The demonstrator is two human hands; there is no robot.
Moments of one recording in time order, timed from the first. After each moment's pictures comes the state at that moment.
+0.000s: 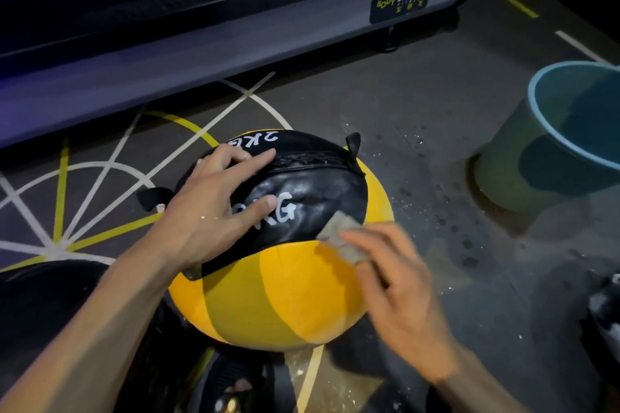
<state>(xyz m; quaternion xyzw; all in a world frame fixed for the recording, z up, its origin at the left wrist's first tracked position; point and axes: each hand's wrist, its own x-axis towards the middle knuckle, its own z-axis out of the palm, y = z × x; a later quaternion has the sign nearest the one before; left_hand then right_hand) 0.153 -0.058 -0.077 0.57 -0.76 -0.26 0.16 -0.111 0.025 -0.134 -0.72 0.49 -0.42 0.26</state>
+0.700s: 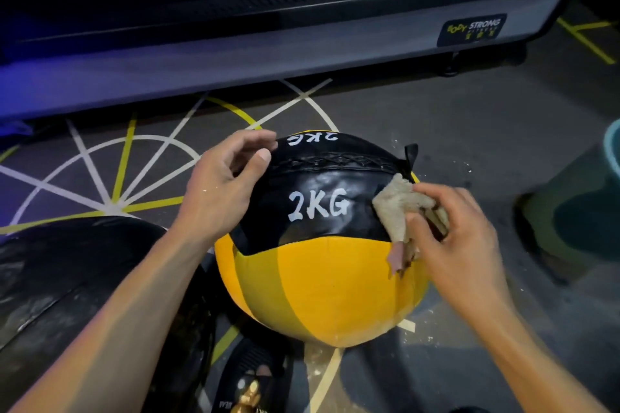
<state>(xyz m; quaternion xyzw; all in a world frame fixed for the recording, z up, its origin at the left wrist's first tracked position) 0.192 -0.041 -0.078 0.63 -0.57 -0.31 0.44 -0.105 -0.028 -0.101 -0.67 0.61 -0.35 0.24</state>
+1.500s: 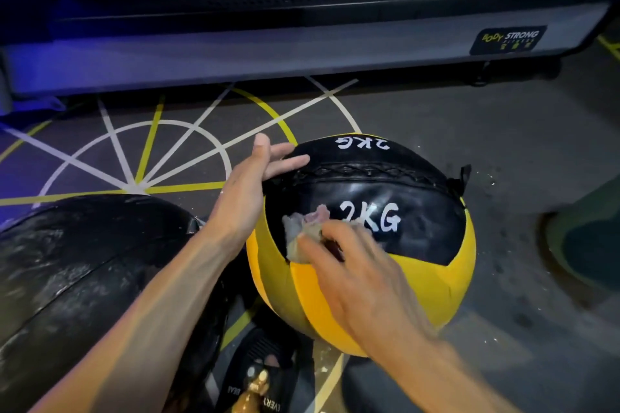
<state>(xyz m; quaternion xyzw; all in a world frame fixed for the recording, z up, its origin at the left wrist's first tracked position) 0.188 -0.022 -0.086 0.65 -0.42 -0.45 0.45 -0.008 0.016 -0.104 -0.90 0.38 -0.20 0.05</state>
